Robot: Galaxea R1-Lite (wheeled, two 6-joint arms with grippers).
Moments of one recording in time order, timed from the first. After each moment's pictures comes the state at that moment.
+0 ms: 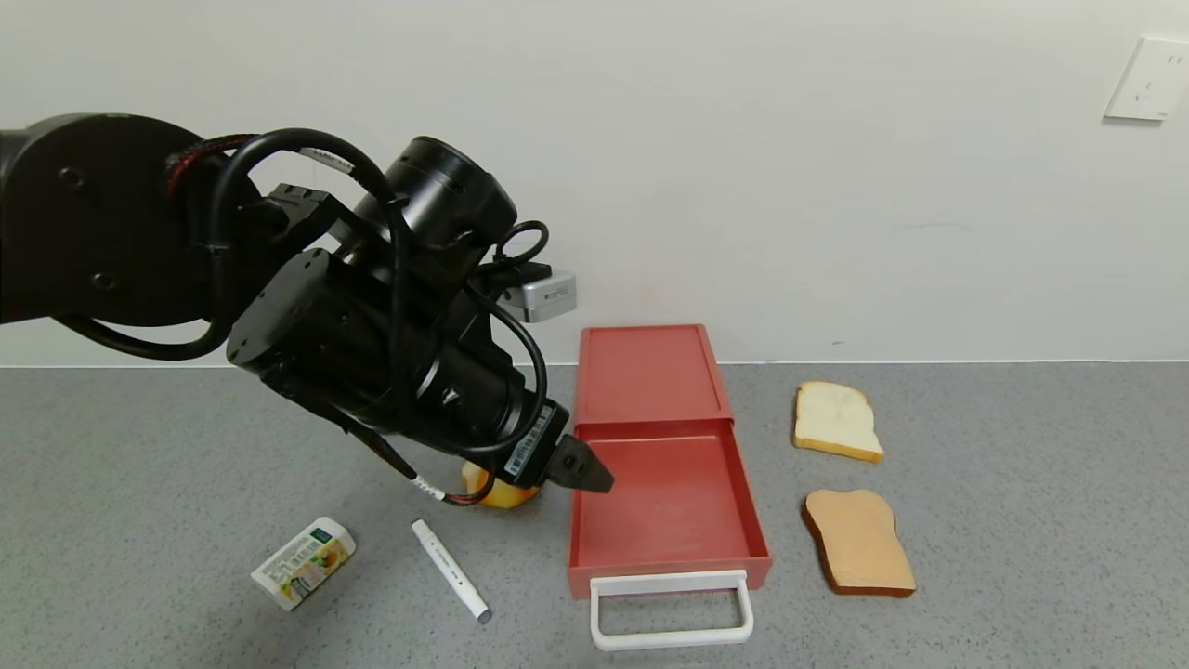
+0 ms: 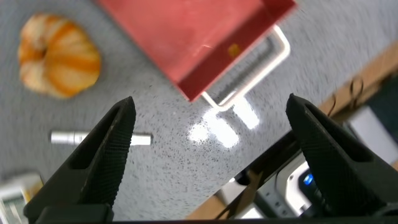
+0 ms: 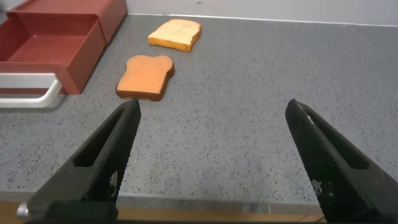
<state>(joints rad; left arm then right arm) -0.61 1.79 -1.62 0.76 -0.13 0.03 0.00 0.00 0.00 0.02 0.02 0.00</state>
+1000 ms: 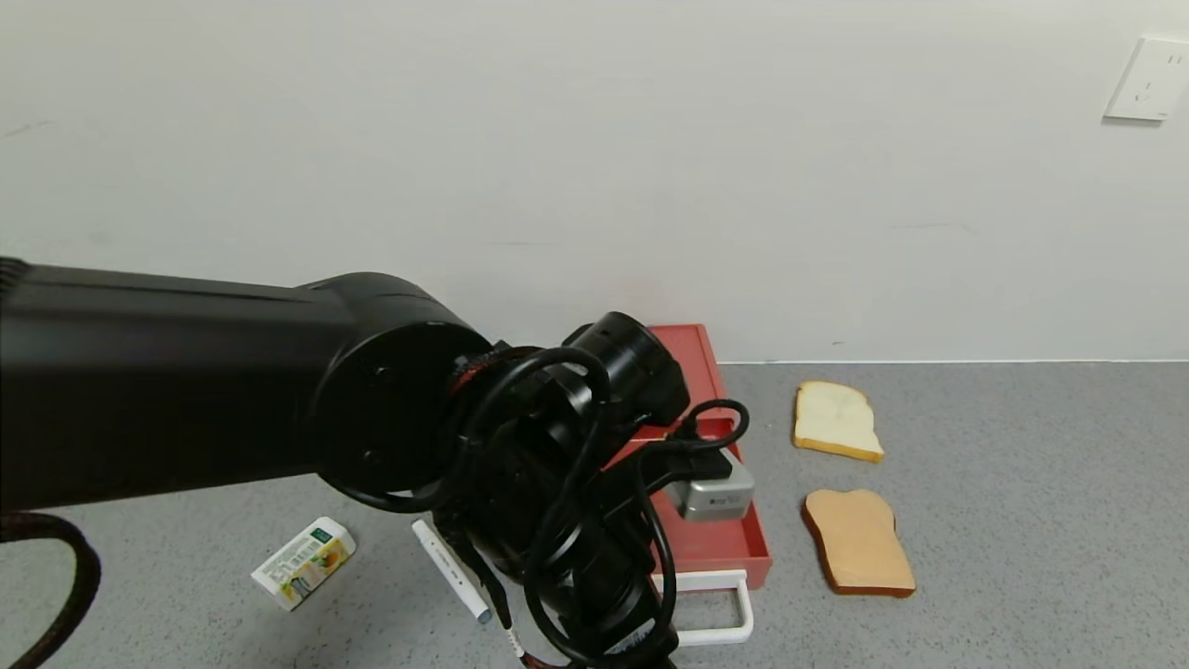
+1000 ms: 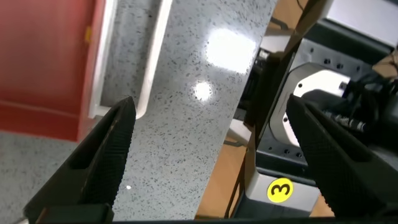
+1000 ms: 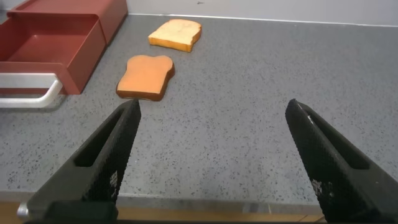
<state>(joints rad) -0.84 1.93 -1.51 0.76 -0.26 0.32 0.00 0.00 0.00 0.01 0.02 0.00</state>
